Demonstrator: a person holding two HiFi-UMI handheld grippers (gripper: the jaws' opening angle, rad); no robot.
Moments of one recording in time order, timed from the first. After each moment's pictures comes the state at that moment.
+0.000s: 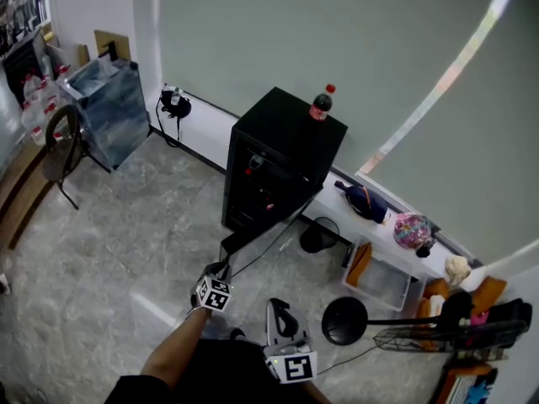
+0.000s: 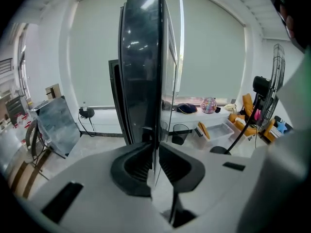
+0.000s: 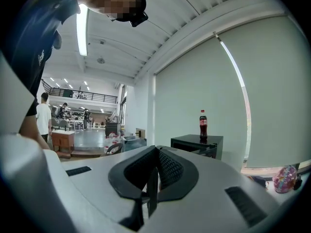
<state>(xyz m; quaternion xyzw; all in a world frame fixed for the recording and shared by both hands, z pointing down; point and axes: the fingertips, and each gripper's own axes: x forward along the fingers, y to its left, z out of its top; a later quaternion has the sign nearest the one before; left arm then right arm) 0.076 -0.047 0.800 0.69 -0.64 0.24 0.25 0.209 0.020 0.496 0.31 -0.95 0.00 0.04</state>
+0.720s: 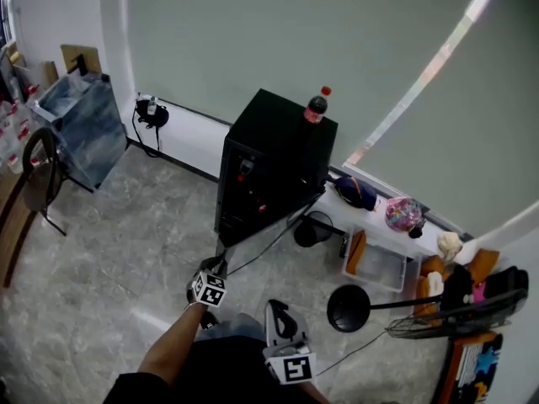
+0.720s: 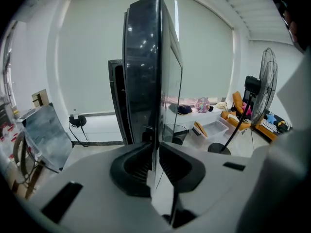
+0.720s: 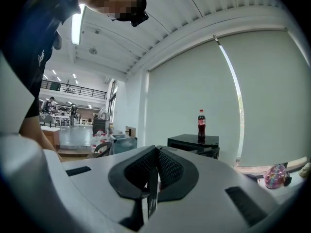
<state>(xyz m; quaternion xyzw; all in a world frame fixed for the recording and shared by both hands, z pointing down) 0.005 -0.087 0.802 0.74 -0.59 0.25 0.22 0.134 0.016 0.495 0.38 -0.92 -0.01 0.05</state>
